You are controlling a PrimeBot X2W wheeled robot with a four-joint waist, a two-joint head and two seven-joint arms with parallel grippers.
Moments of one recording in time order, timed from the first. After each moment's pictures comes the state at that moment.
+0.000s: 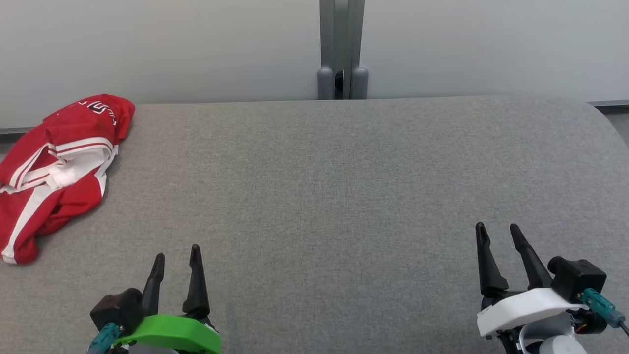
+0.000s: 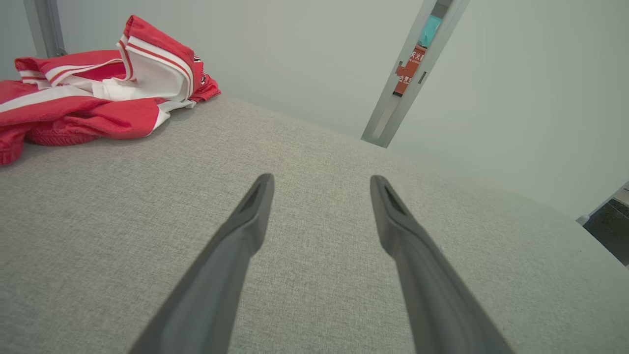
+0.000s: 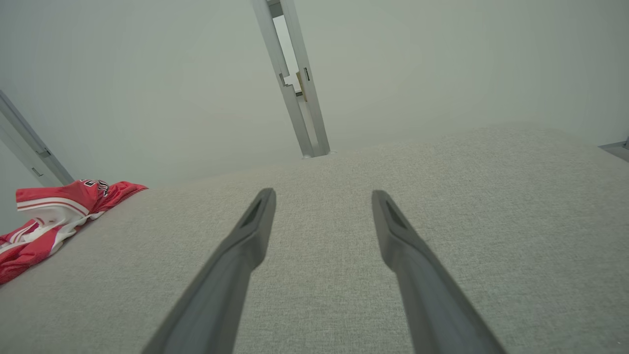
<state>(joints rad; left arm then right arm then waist) 0.01 0.04 -0.11 0.20 -0.45 -0.01 -0.19 0.02 -0.04 0.00 0.13 0.29 0.13 -0.18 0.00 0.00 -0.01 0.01</state>
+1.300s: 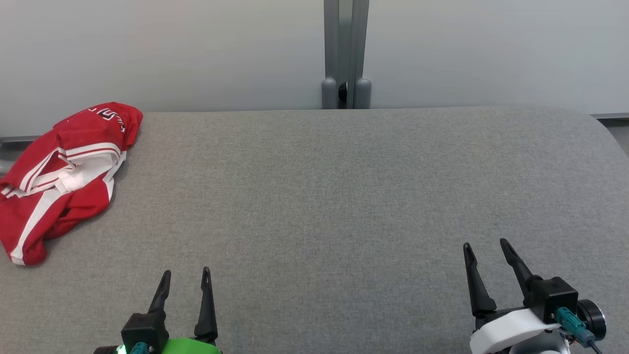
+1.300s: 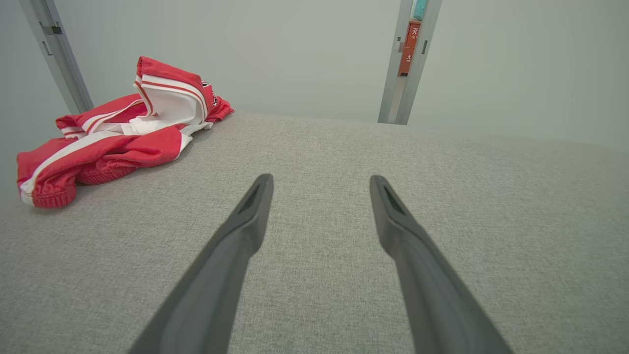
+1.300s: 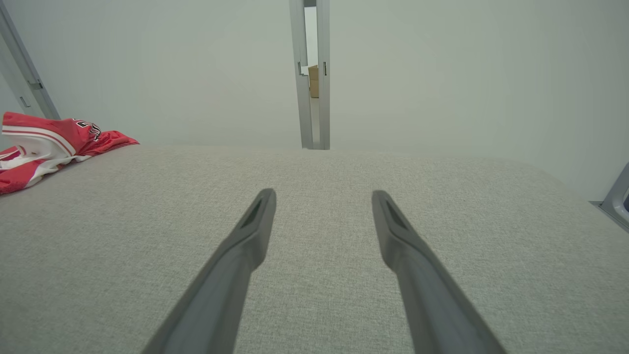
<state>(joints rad) 0.05 0.05 -0.13 0.26 -0.20 0.02 -0.26 0.05 -0.05 0.02 0.18 0.07 0.13 -0.26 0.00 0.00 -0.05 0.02</state>
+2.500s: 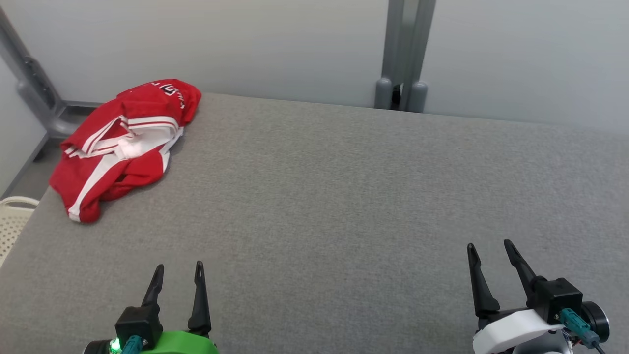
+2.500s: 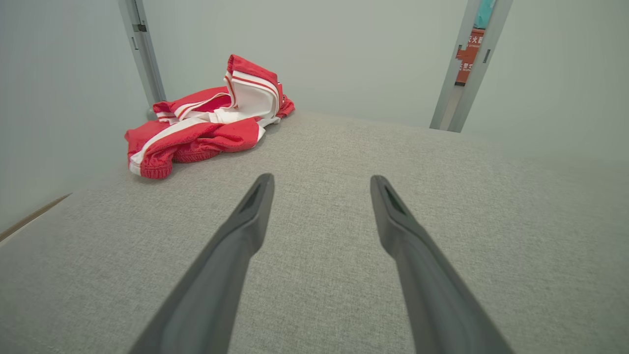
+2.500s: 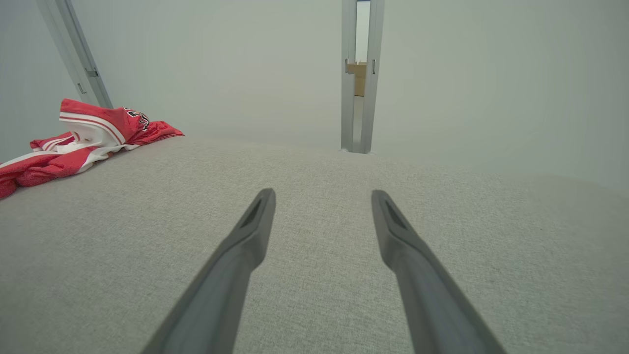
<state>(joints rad) 0.02 0.05 -0.11 0.28 -0.19 0.01 -0.26 0.06 -0.05 0.01 0.18 0.08 0.13 -0.26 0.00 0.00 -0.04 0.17</state>
